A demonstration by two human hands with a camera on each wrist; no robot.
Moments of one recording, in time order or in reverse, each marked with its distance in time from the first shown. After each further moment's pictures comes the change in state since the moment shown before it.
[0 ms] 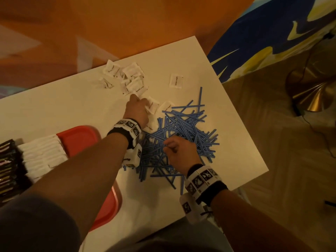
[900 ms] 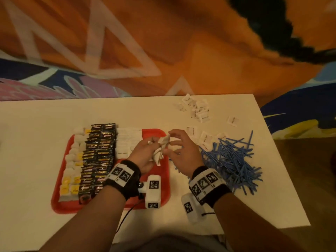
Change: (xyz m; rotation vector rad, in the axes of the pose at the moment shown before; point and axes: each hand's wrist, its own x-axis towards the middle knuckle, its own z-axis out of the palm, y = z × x) left_hand -0.224 -0.092 -0.119 -1.535 0.133 -0.363; right_hand -0.064 -0.165 0.091 0.213 -0.188 -0.442
